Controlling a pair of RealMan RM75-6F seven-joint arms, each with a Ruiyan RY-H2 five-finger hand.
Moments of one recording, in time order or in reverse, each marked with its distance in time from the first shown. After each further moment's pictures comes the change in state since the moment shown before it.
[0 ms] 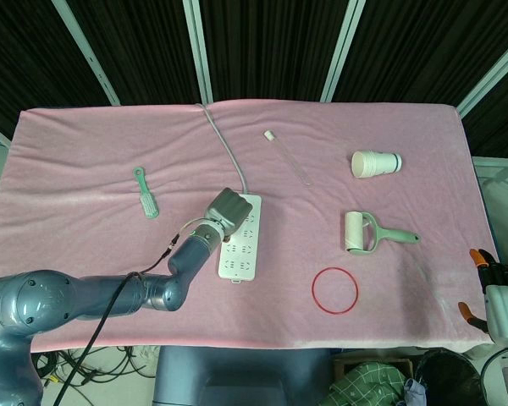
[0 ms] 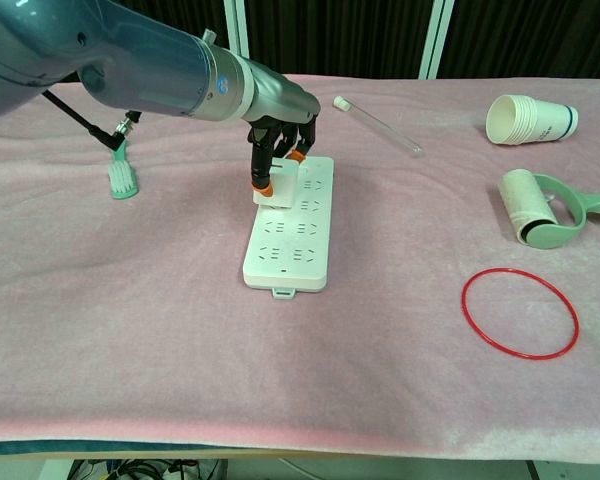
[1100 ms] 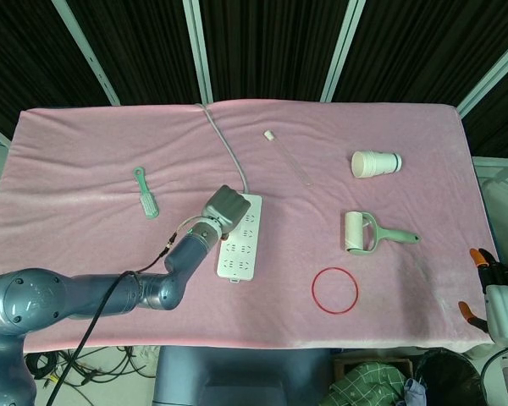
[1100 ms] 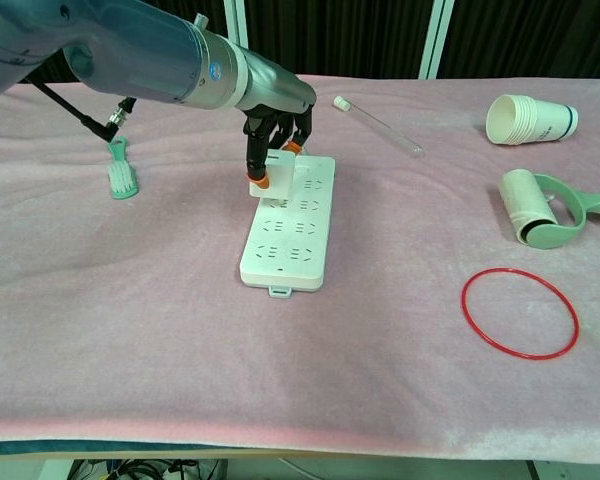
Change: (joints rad) left arm 0.011 0.037 -0.022 -0.033 -0.007 0.009 0.032; right arm -0.001 -0.004 0.000 0.009 -0.011 0.010 0.002
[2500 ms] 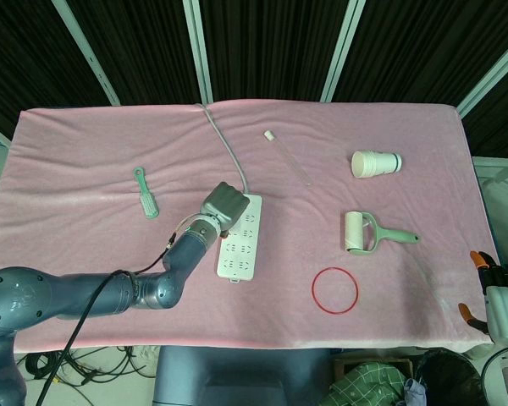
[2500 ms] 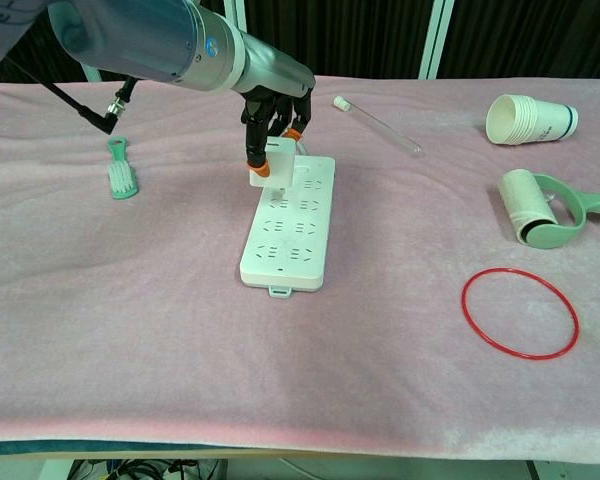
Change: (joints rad) left arm 0.029 0.046 -0.080 -0.053 -0.050 0.002 0.076; right arm 0.003 0.013 0.000 -0.028 0.038 -0.030 0.002
